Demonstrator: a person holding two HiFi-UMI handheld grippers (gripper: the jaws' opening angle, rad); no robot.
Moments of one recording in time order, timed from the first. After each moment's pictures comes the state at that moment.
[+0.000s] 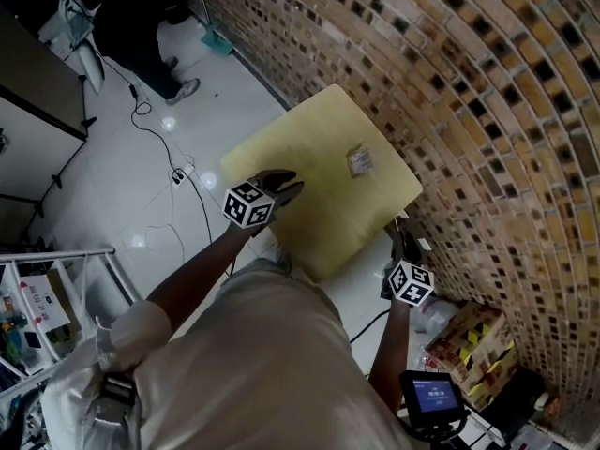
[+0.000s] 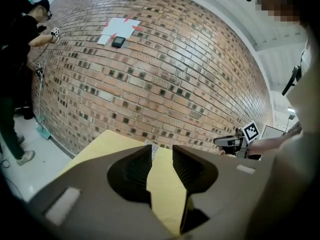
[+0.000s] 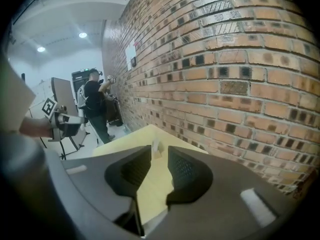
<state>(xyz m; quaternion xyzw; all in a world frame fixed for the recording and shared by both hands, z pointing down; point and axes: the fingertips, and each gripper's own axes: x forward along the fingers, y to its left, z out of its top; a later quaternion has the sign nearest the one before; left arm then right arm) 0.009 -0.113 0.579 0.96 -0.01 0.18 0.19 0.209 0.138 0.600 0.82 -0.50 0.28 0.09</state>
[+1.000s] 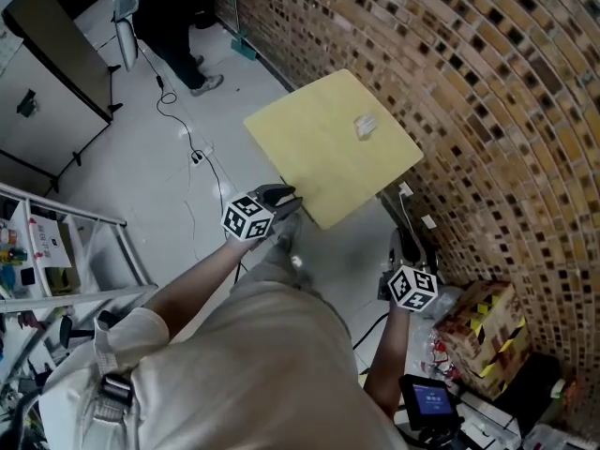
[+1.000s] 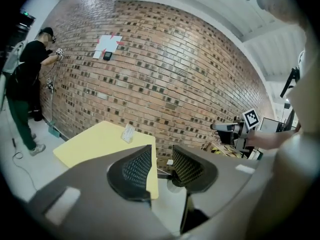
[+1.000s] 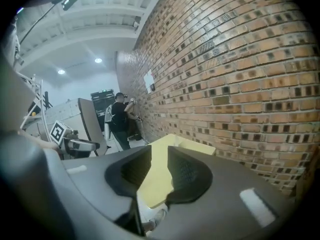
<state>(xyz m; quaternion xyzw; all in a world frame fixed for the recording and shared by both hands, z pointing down) -0.131 0.111 0.552 0.97 -0.03 0.19 0.16 0.071 0.303 0.524 0.79 -0.58 0.22 0.00</state>
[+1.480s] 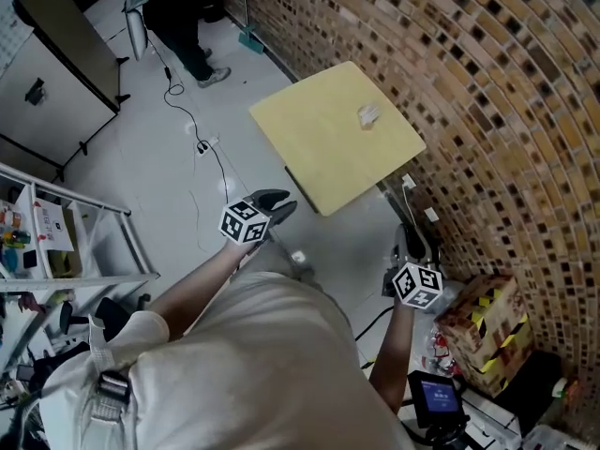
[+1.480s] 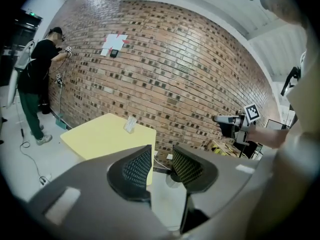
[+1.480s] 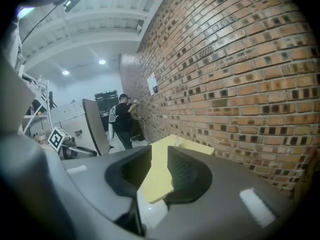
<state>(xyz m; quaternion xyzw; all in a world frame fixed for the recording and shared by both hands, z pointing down) -0.168 0.157 0.572 0.96 -0.06 0.20 0.19 0.065 0.338 0.514 0.78 -0.59 0.21 0.00</state>
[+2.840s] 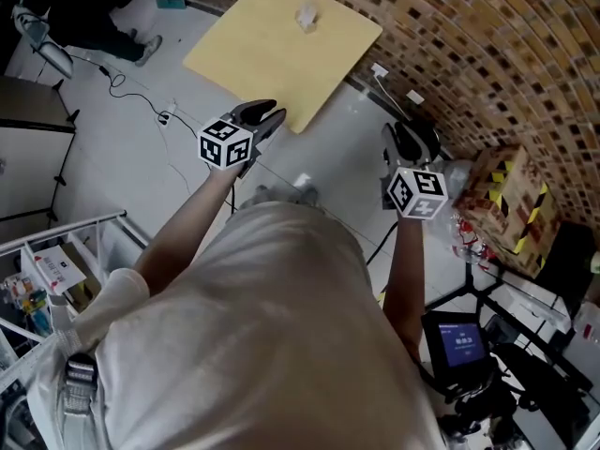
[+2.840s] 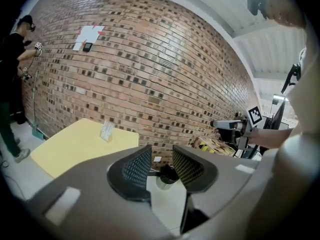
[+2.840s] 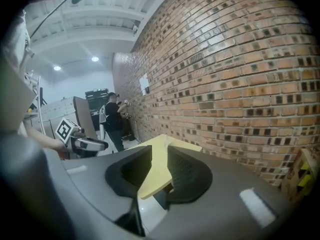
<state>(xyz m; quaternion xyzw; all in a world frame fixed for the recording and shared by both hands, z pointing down) -0.073 0.176 0.549 0.97 0.04 0.20 0.15 0.073 0.371 0.508 0.81 -0.54 0.21 0.01</state>
